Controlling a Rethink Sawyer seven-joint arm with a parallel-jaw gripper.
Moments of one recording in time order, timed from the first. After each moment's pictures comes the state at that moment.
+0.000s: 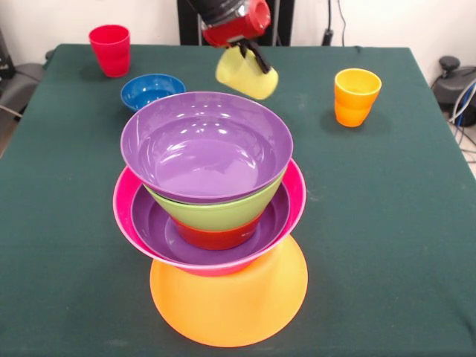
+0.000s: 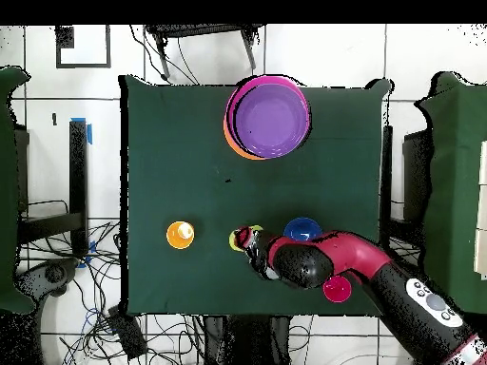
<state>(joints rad) -1.19 -0.40 0.94 2.09 -0.79 0.46 2.40</state>
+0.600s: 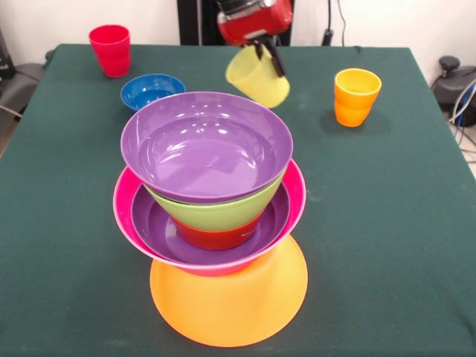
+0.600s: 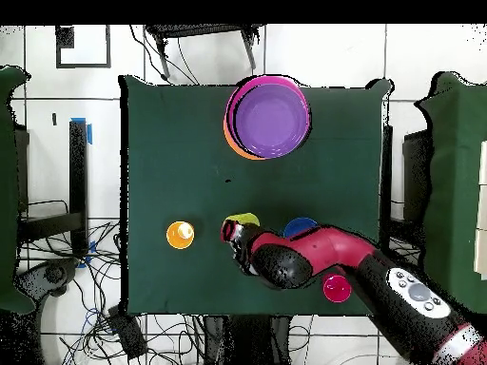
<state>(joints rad) -0.99 -0.53 0.82 2.10 -0.79 0.25 2.41</state>
